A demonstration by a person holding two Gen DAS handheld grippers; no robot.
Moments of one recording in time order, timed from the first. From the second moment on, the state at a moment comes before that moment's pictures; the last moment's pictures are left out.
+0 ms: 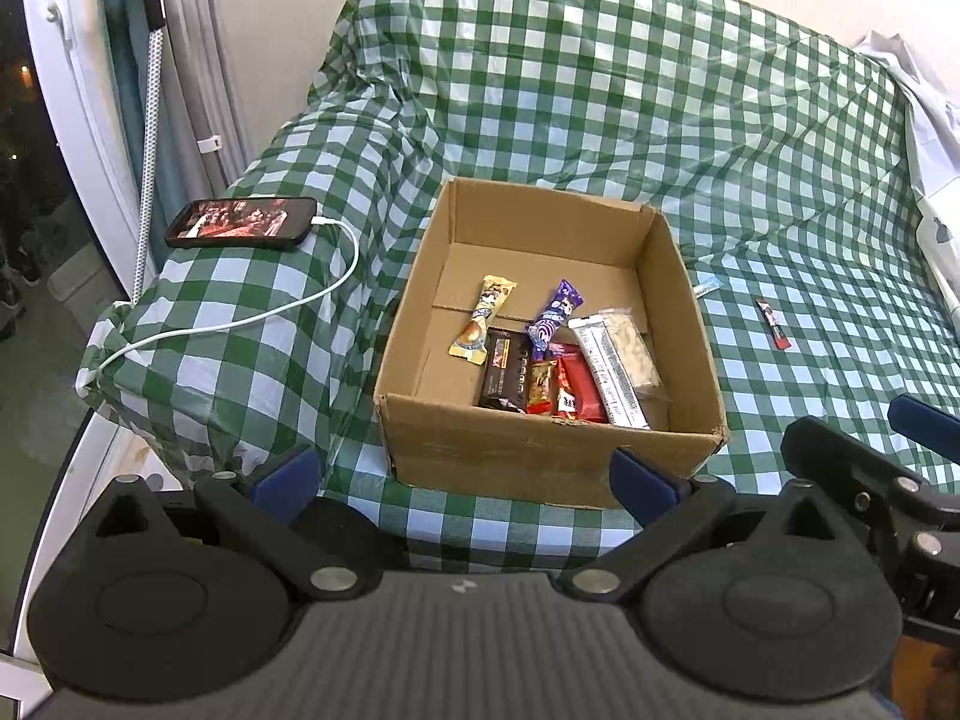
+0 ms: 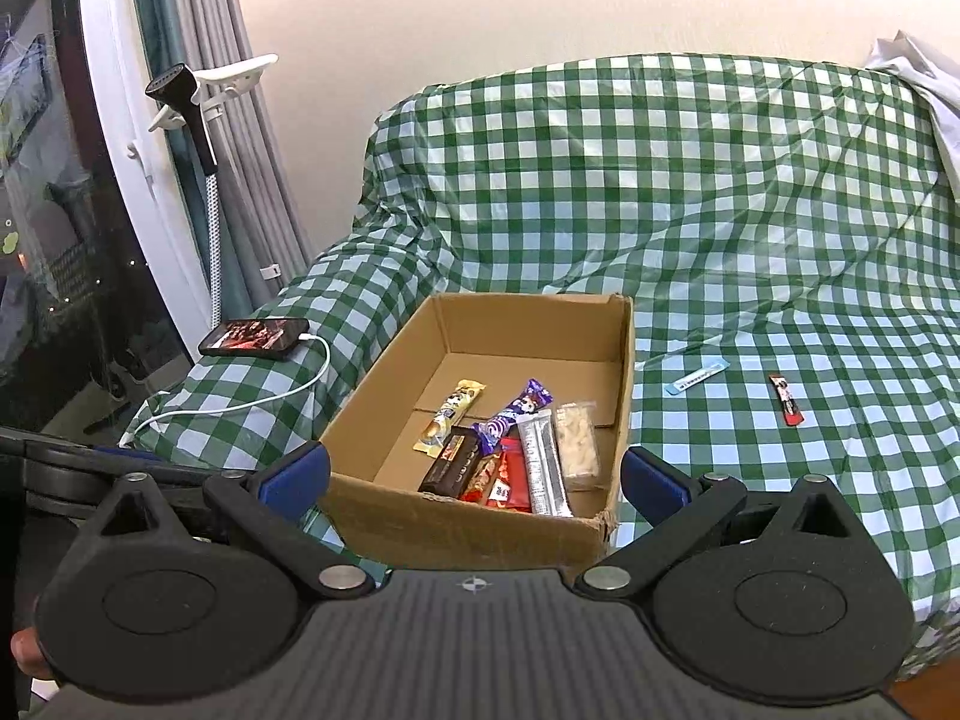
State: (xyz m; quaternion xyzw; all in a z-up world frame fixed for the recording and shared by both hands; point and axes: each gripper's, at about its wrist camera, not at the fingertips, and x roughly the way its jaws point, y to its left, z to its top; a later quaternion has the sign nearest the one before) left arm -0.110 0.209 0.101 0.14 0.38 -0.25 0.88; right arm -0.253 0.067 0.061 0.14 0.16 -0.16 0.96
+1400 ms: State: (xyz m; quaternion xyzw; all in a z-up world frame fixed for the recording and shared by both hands) left arm -0.064 -0.005 0.068 0.25 0.40 -0.33 0.82; right arm -0.264 -0.113 0.013 0.24 0.16 -0.31 0.91
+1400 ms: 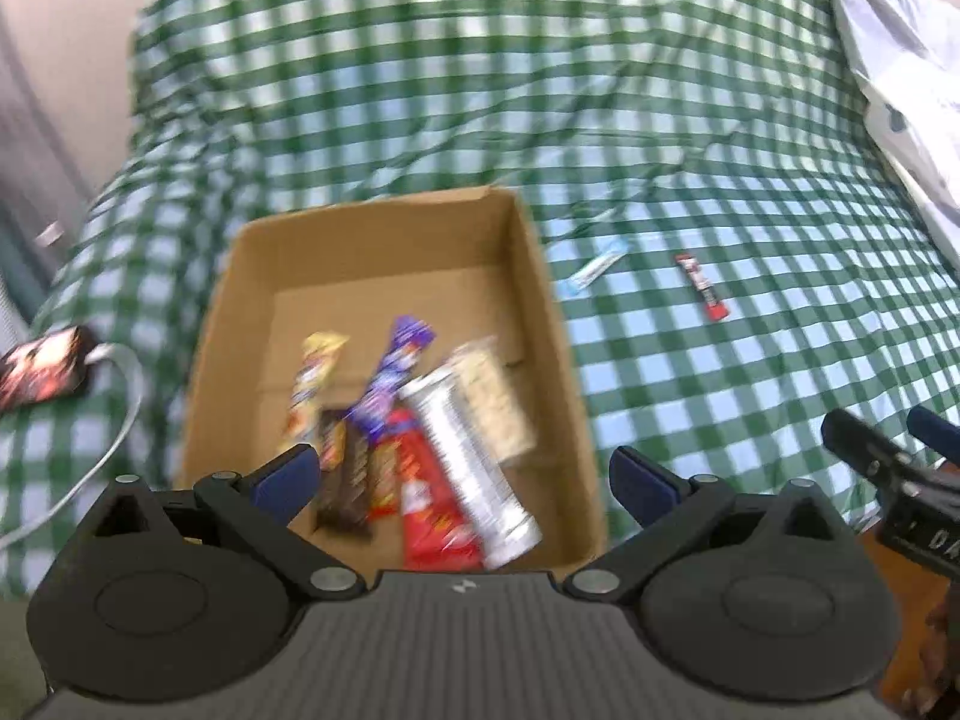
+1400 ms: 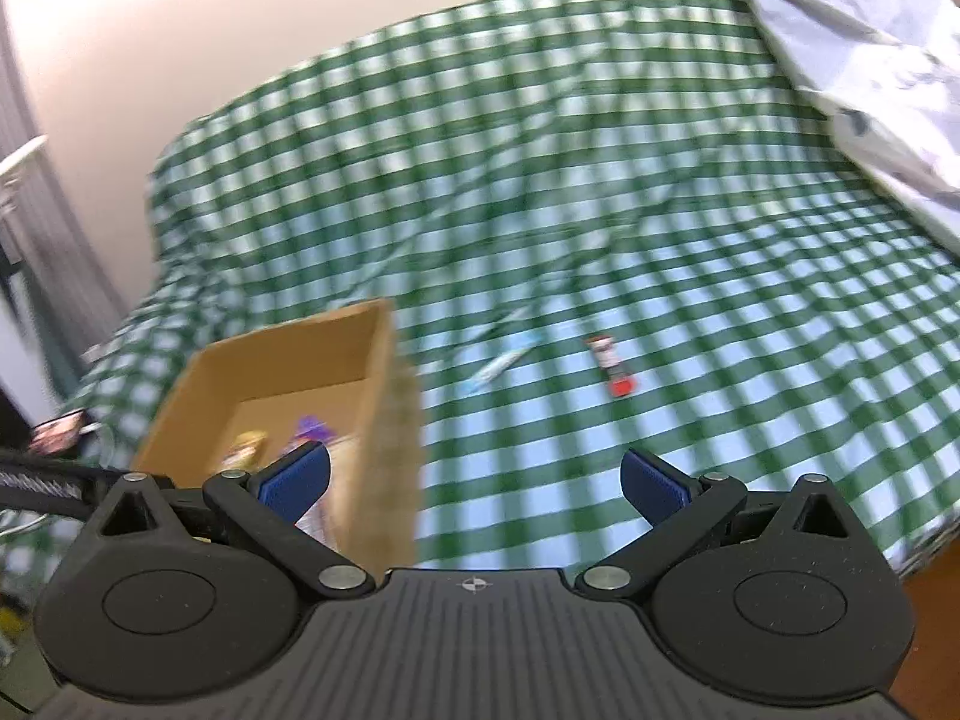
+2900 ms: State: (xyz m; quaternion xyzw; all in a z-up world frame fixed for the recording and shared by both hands) left arm 0.089 -0.283 -0.111 0.30 0.54 -0.38 0.69; right arm -0.098 -0.368 -0.143 0.15 0.24 -0.28 0.92
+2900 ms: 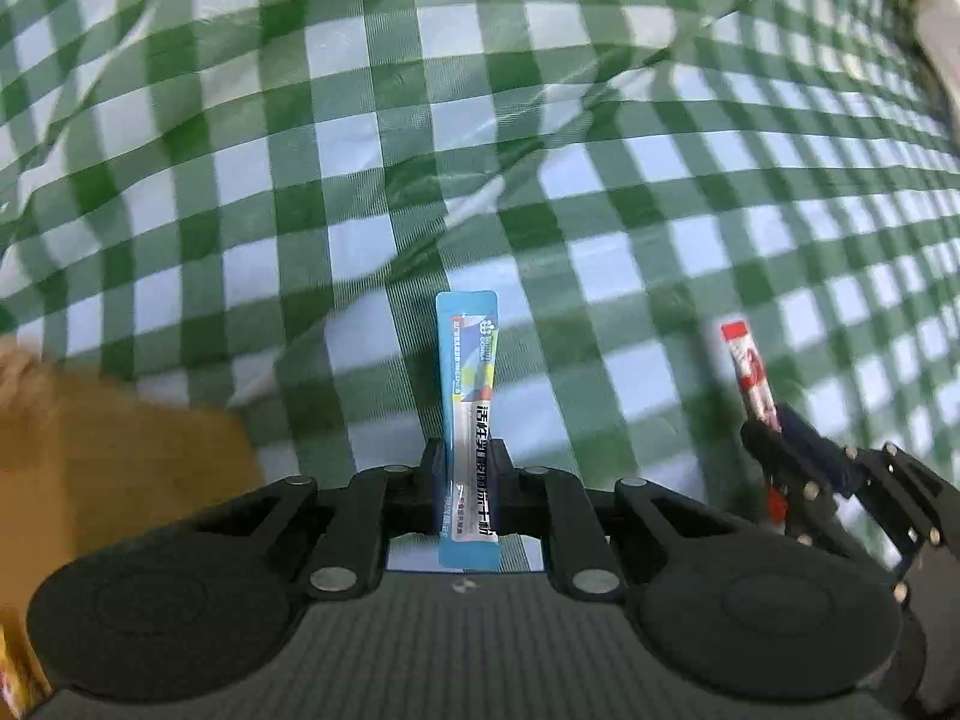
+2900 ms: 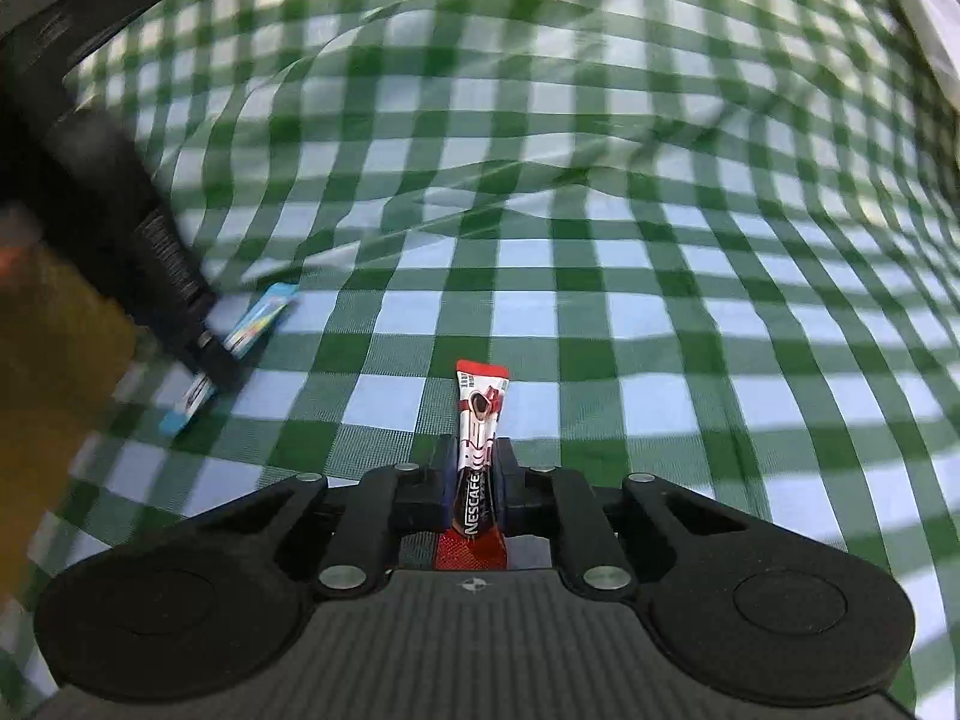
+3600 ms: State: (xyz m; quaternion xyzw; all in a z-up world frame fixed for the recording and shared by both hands) left arm -0.085 -0.010 0.038 0.26 0.47 -0.37 0.76; right arm -0.280 -0.147 -0.028 0.24 0.16 -0.25 0.92
